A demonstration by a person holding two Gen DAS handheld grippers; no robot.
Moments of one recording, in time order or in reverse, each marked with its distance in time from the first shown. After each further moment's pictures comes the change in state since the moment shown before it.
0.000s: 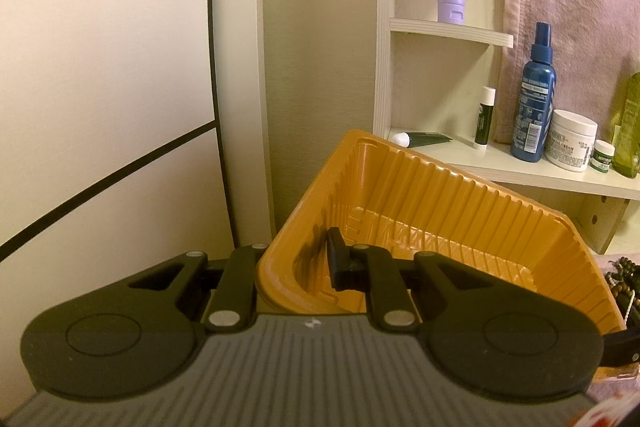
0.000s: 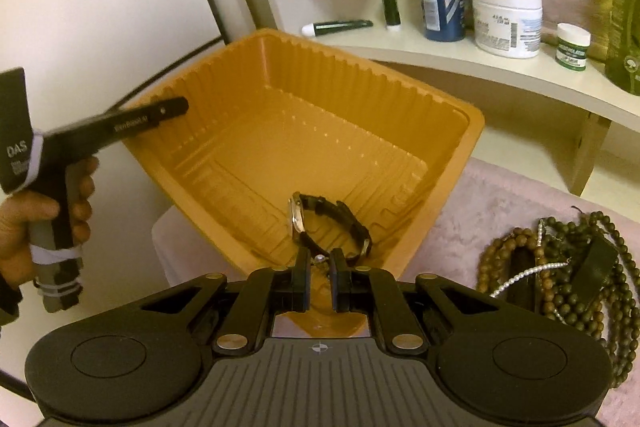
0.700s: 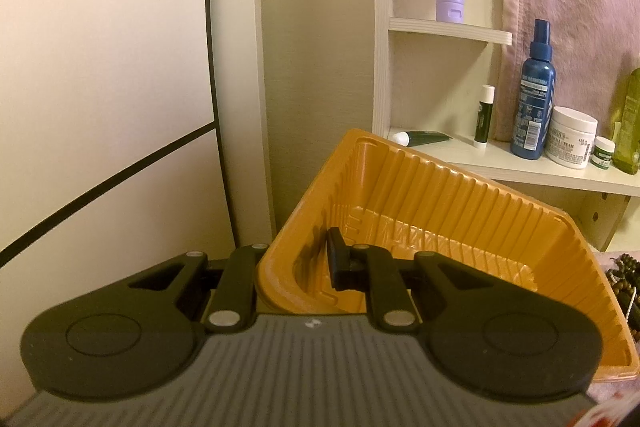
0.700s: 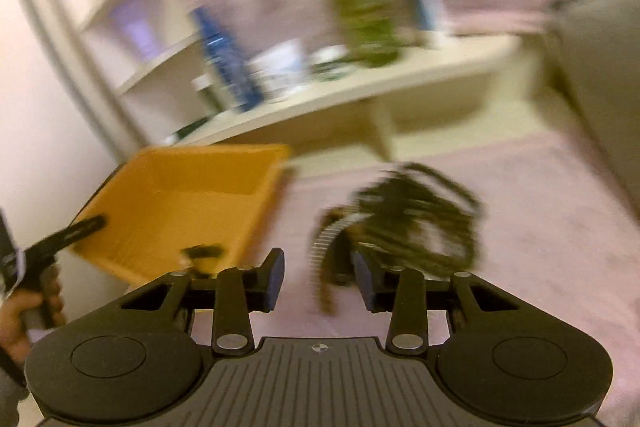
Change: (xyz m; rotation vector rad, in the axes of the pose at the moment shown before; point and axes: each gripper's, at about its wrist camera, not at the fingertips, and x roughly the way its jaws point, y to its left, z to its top) left arm 0.000 -0.002 0.003 0.018 0.005 0.005; right arm -0.114 -0.078 -0.080 0.429 -0.295 -0.189
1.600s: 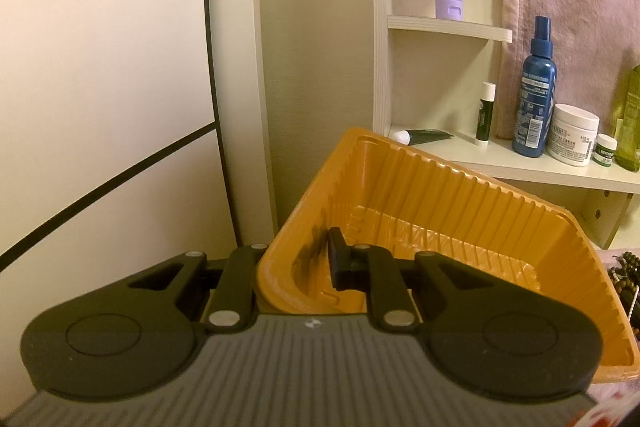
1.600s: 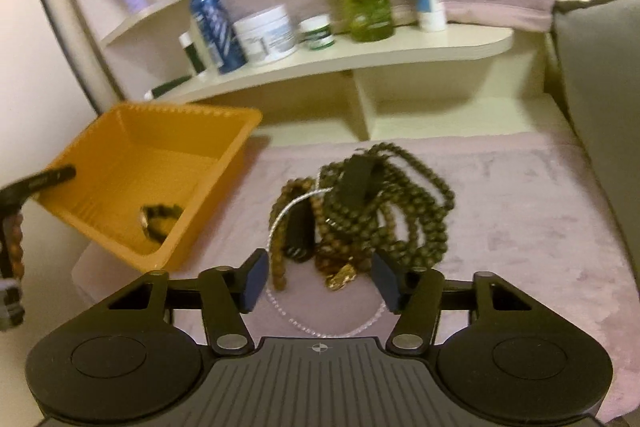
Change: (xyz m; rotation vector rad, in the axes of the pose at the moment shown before) left arm 0.003 -0.002 0.001 0.007 0.006 0.004; right arm 0.018 0.000 -0.003 -0.153 0.082 -0.060
